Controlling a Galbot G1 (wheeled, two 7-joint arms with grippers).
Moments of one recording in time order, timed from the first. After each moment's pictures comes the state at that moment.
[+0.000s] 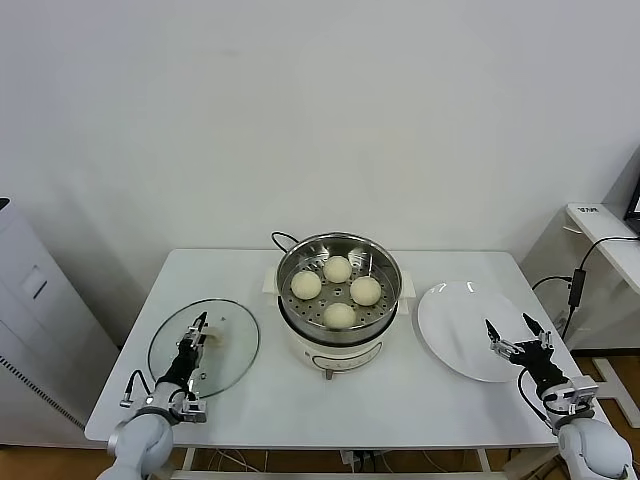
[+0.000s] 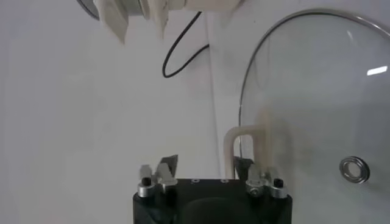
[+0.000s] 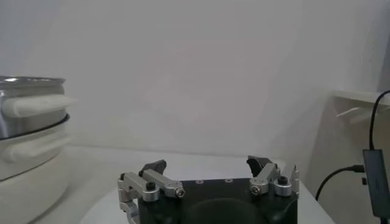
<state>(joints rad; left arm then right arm) 1.14 -1.24 -0.45 -1.41 1.35 -0.06 -0.16 -1.22 1.14 0.82 1.40 0.37 0.14 -0.40</state>
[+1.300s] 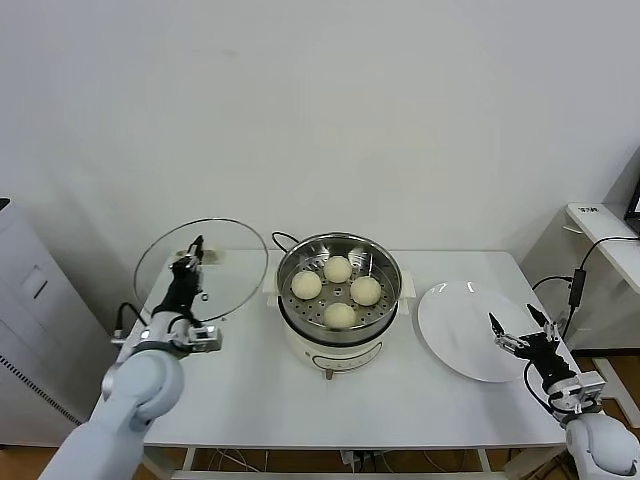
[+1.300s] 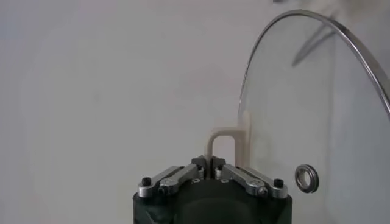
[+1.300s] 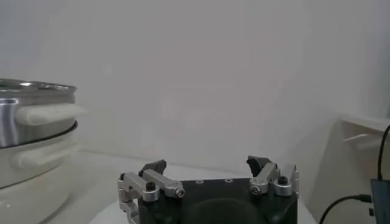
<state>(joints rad) 0.98 -1.02 -0.20 -1.93 1.12 0.45 0.13 -1.22 1.12 0.85 1.44 0.33 0.17 -0.42</state>
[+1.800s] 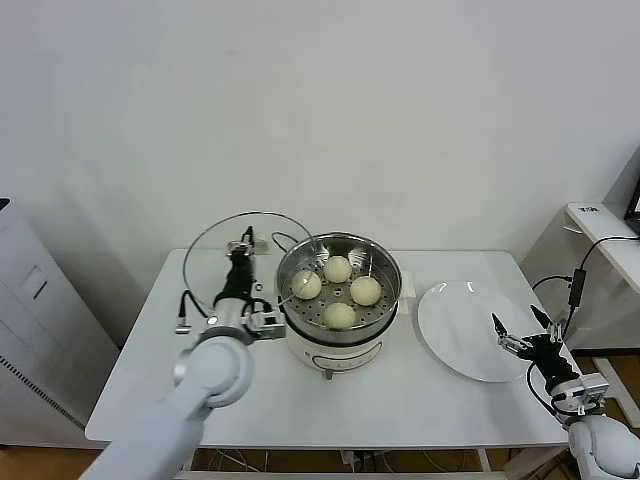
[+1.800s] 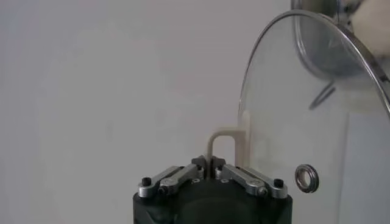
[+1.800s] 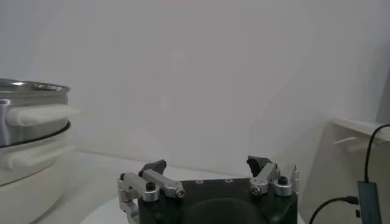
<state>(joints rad) 0.78 -1.12 0.10 -1.93 1.25 0.69 0.29 -1.23 1.13 0.86 1.44 0.34 0.17 -0.42</state>
